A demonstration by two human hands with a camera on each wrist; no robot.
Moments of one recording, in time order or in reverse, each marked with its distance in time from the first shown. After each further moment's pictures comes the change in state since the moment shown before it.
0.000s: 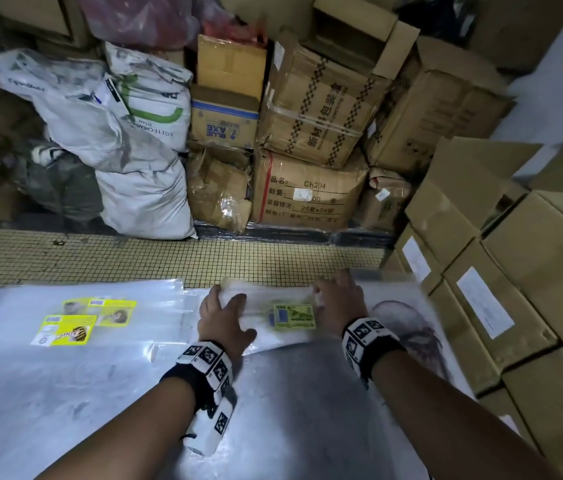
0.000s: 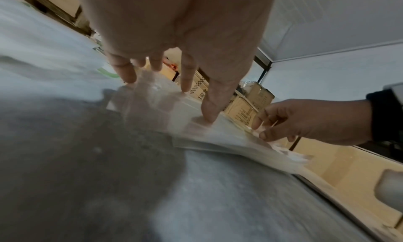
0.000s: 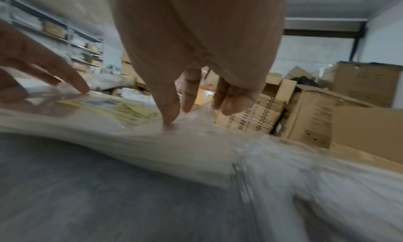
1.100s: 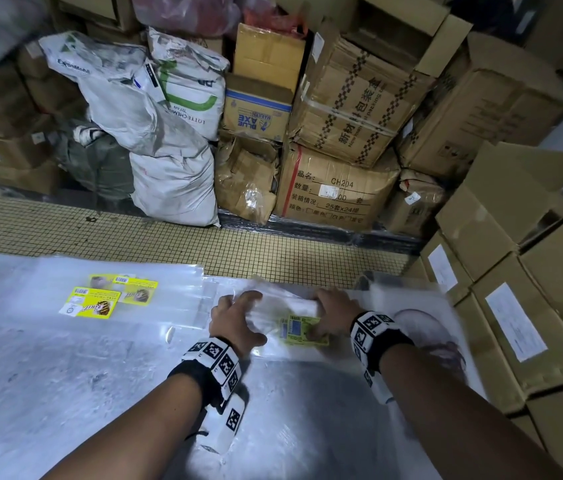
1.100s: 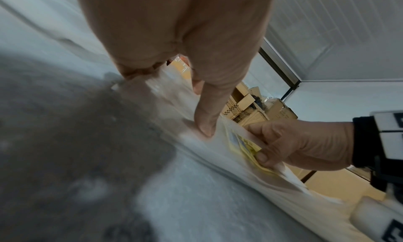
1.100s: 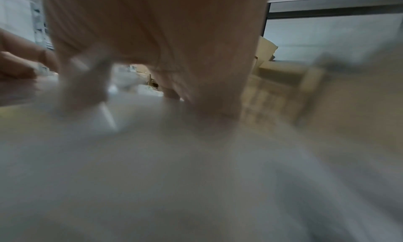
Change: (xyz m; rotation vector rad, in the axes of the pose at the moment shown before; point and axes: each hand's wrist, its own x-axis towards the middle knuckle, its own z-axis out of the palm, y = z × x) left_hand -0.008 -0.014 0.007 -0.244 -0.028 -0.097; right_hand 0.019 -0.022 0.010 0.092 -0.370 -0.101
